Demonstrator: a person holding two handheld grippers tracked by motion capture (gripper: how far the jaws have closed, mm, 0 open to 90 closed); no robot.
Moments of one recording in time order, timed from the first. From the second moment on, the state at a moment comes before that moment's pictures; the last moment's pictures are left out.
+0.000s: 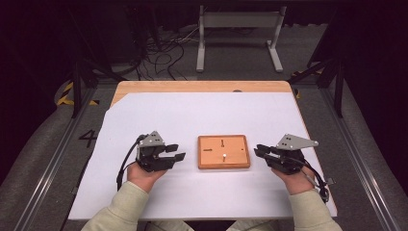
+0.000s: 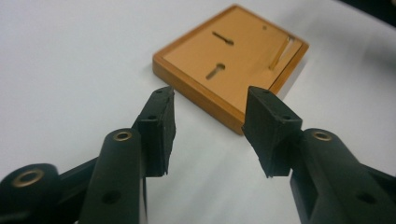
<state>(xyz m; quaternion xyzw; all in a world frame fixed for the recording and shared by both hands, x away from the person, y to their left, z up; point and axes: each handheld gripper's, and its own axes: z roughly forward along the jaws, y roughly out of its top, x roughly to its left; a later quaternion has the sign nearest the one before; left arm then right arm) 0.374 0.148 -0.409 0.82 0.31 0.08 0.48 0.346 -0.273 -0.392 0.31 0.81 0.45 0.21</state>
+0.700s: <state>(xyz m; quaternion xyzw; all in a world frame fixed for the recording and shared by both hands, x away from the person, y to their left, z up) 0.369 0.174 -0.410 0.78 0.33 0.11 0.52 0.348 -0.222 -0.391 0.22 0.83 0.48 0.18</state>
